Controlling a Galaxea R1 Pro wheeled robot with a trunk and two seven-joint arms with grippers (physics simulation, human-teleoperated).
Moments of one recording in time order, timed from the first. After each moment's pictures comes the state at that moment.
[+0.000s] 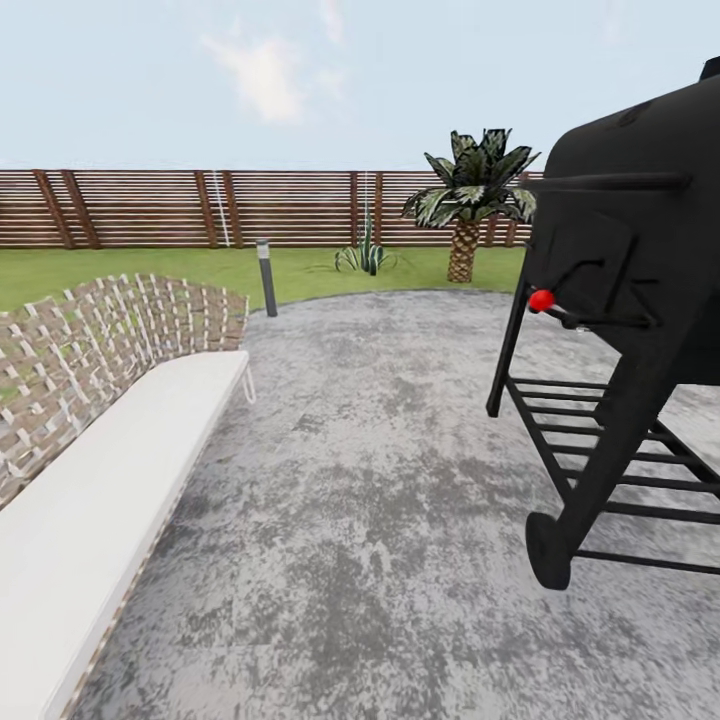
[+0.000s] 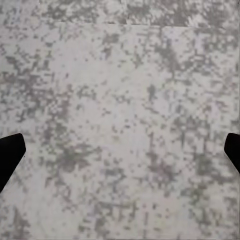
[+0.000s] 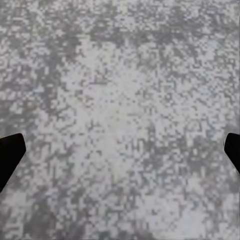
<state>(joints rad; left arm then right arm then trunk) -0.22 0.07 0.08 -0.29 0.04 -0.25 0.01 -0.03 -0.05 -0.03 -0.53 0.00 -0.26 0.00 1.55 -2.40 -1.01</state>
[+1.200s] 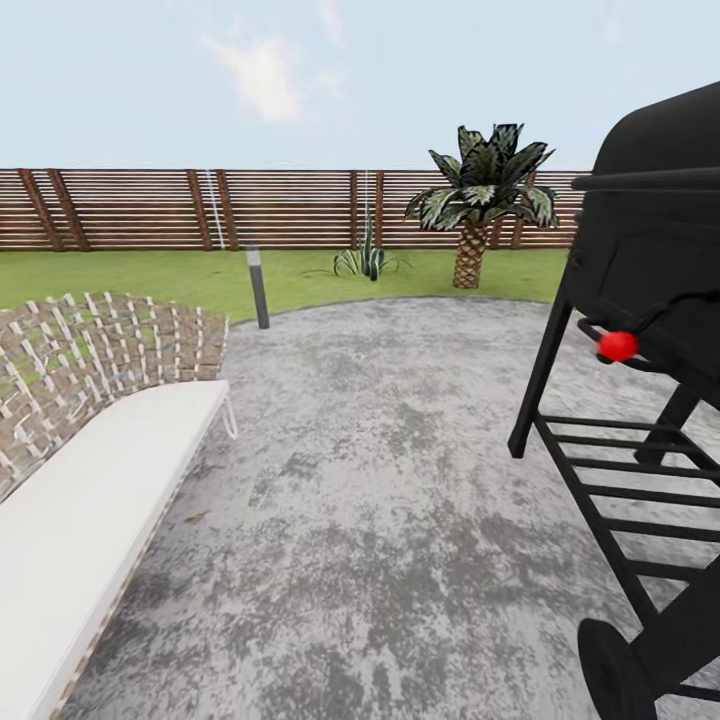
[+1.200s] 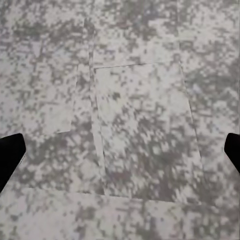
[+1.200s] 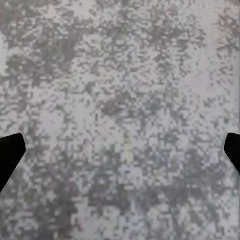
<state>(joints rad) -0.22 0.07 0.08 -0.29 0.04 -0.25 0.01 -0.03 -0.05 -0.03 -0.53 0.00 -0.26 -0.01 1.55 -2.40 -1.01</state>
